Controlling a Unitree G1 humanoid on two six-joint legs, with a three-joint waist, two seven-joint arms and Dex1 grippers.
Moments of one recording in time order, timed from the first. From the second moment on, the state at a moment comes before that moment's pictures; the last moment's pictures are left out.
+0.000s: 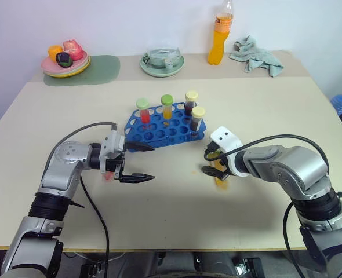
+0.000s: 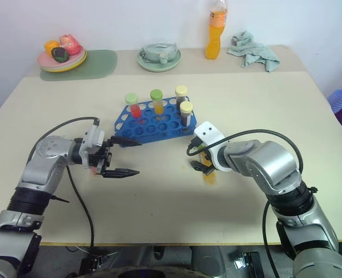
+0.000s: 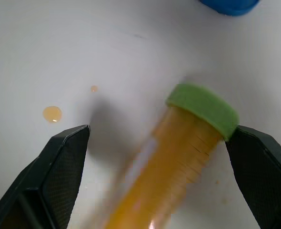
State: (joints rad) left arm -0.44 0.61 -0.08 0.16 -0.40 0.06 -1.44; right arm -0.60 -0.65 0.27 -0.45 0.53 1.49 0.30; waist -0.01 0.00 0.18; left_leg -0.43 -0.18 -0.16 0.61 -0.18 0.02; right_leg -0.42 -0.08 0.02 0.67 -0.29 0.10
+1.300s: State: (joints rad) left arm -0.36 0.58 0.04 0.15 -0.47 0.08 -1.33; right arm -0.41 -0.29 0.00 -0.38 0.55 0.43 0.68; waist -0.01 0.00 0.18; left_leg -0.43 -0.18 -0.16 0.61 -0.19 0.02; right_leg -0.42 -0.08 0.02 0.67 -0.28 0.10
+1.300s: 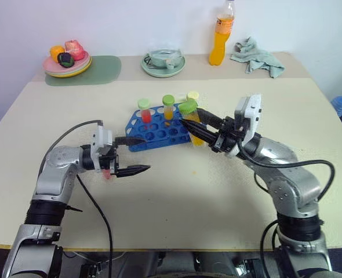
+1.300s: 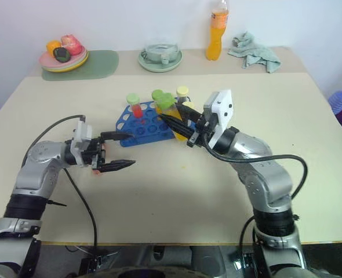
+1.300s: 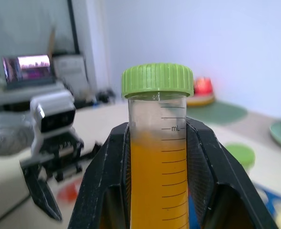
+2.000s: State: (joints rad) left arm -0.23 0.53 0.18 0.03 -0.54 0.12 -1.08; right arm -0.55 0.03 0.00 0.60 0.23 -0.58 0.63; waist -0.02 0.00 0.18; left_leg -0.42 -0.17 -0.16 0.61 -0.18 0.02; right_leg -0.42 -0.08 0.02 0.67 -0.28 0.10
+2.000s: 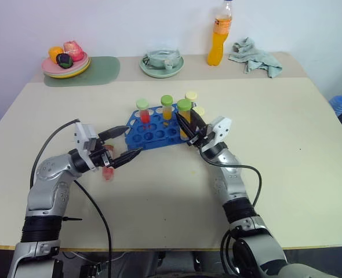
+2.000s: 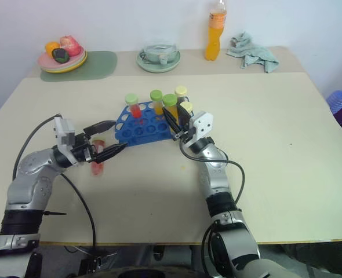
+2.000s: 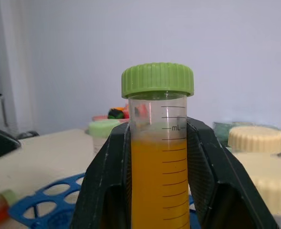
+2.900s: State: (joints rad) left arm -0.12 0.53 0.23 0.12 -0.54 0.00 -1.15; right arm -0.75 0.08 0.00 0.95 0.17 -0.75 0.63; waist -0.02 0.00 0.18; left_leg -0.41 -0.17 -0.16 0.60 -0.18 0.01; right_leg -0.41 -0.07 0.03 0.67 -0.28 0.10
